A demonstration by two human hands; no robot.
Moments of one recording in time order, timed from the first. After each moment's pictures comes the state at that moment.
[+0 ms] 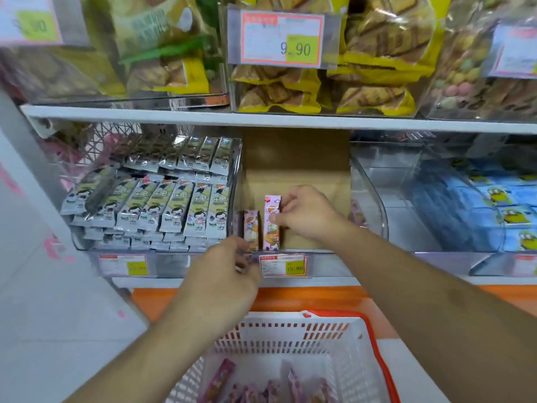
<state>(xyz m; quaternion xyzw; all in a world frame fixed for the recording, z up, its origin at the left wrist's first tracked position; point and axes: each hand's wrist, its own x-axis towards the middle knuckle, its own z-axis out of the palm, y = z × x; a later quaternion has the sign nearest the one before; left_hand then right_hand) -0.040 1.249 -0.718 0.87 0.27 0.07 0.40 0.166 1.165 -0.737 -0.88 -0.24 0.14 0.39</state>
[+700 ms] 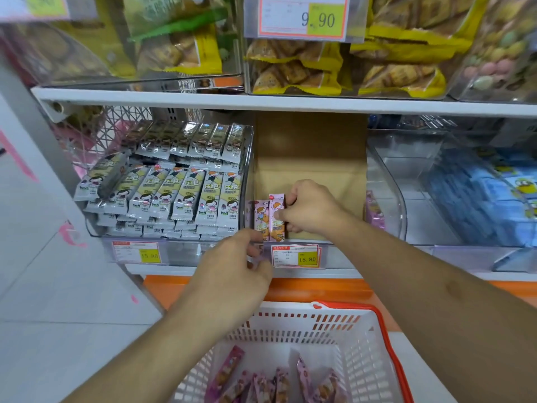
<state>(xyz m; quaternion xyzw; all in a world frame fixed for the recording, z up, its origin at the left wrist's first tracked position) -0.046 1.250 -0.726 0.88 0.26 0.06 0.40 0.158 1.184 -0.741 -0.91 -0.24 0.16 0.31</state>
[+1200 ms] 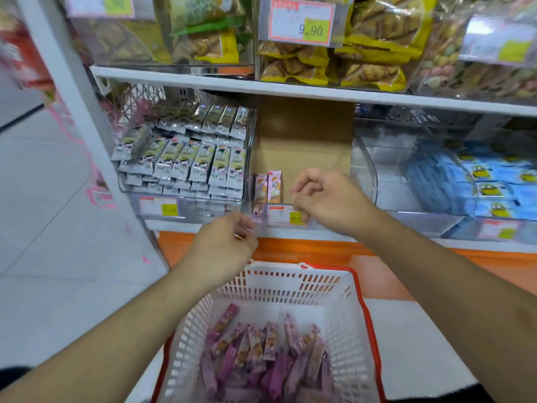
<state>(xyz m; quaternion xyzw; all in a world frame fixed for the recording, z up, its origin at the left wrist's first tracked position) -0.094 1.238 -0.722 0.87 0.26 0.06 0.42 0.067 1.091 -0.685 -0.84 -0.32 0.15 0.41</state>
